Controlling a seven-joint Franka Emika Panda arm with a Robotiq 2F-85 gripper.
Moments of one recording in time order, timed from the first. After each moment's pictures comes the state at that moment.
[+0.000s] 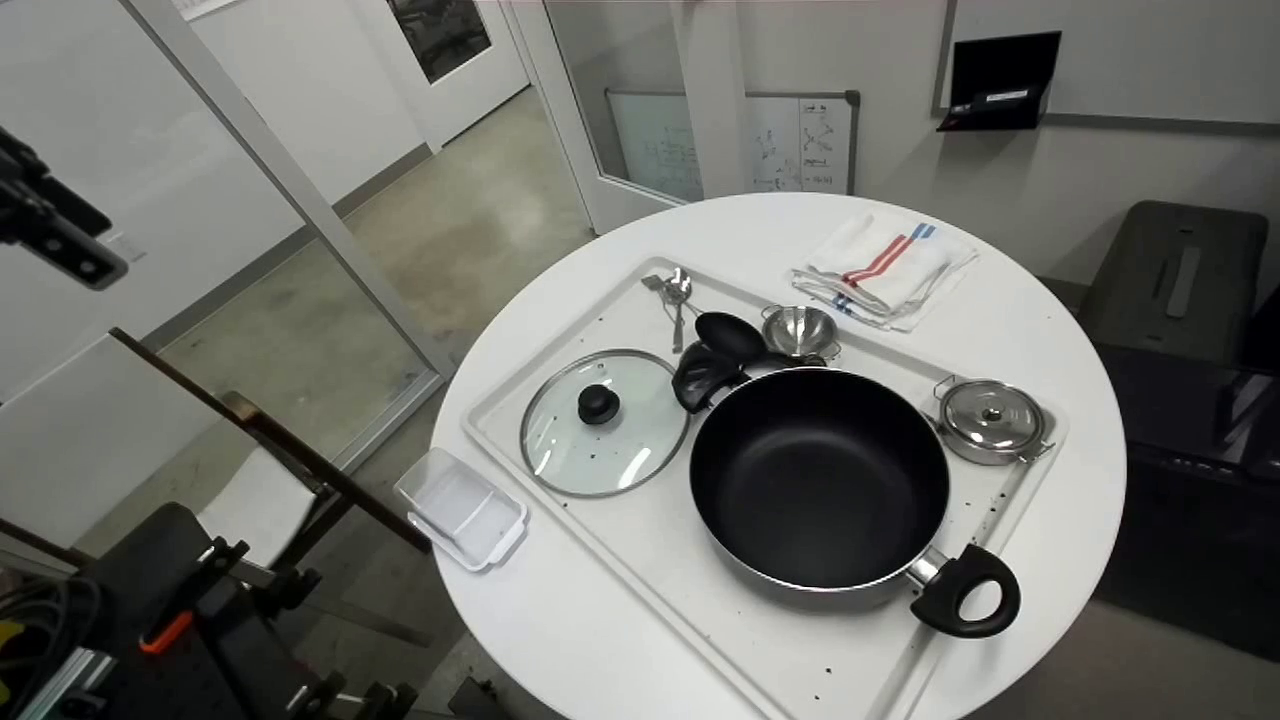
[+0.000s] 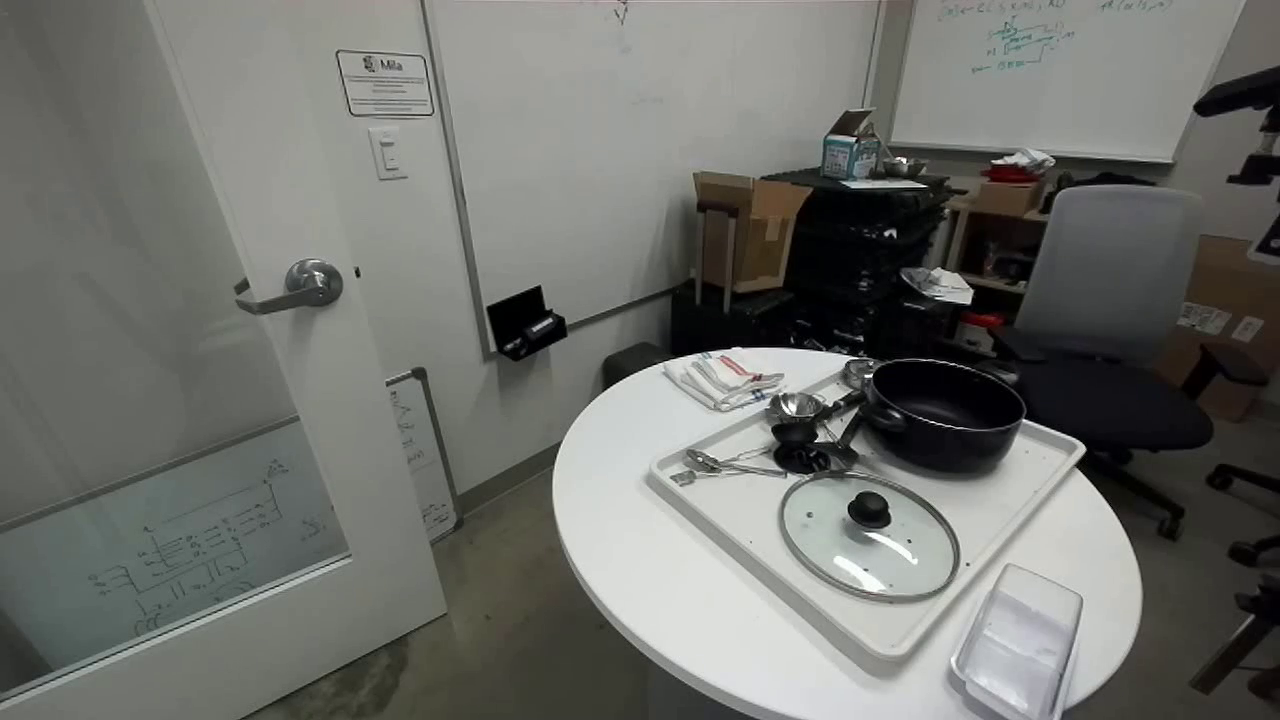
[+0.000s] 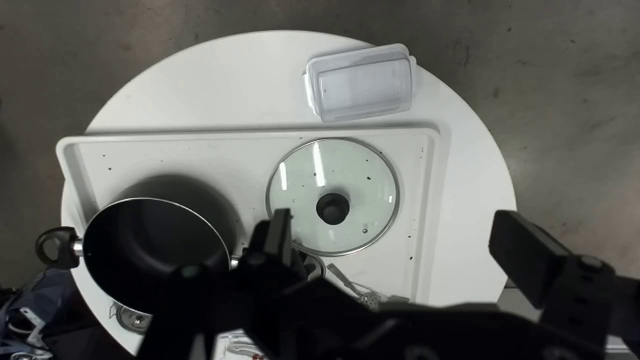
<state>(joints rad) -0.04 -0.71 0.05 -2.73 0.02 2.13 0.16</state>
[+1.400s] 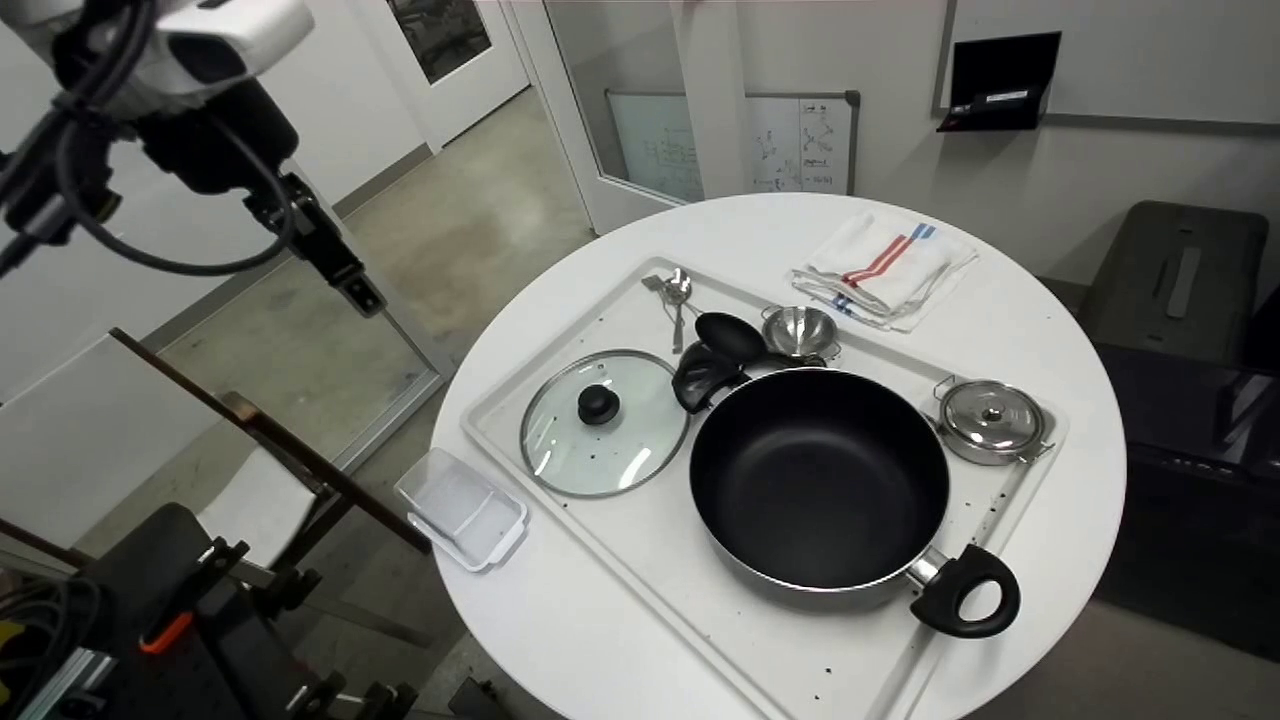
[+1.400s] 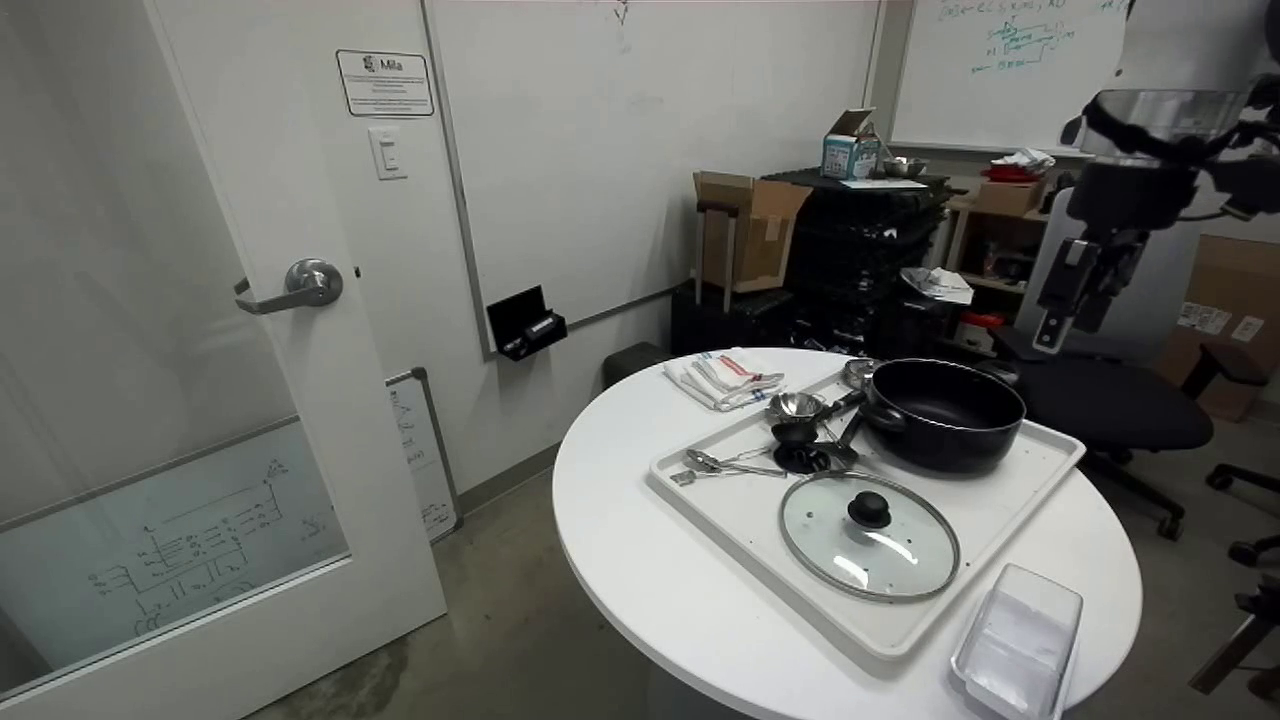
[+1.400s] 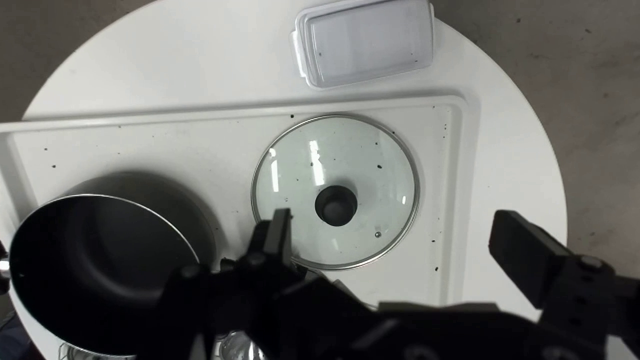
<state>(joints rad) -0.05 -0.14 0.03 -2.54 0.02 2.42 0.16</state>
